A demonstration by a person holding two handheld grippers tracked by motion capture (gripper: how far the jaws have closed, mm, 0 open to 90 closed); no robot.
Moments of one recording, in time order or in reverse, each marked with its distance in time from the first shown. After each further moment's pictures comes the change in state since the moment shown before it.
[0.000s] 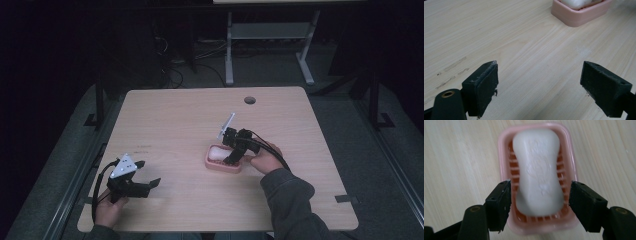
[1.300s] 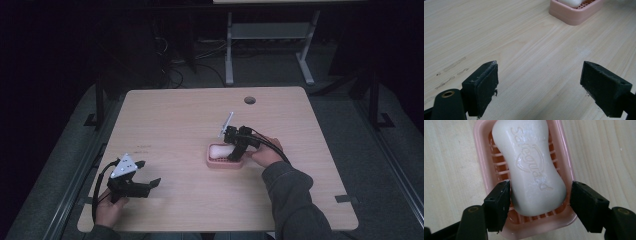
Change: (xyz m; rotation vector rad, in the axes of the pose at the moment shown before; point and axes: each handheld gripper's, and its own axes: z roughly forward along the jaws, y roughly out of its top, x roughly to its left) left arm 0.000 0.000 0.000 0.002 -0.002 0.002; right arm -0.021 -0.001 0.016 0.052 -0.026 -0.076
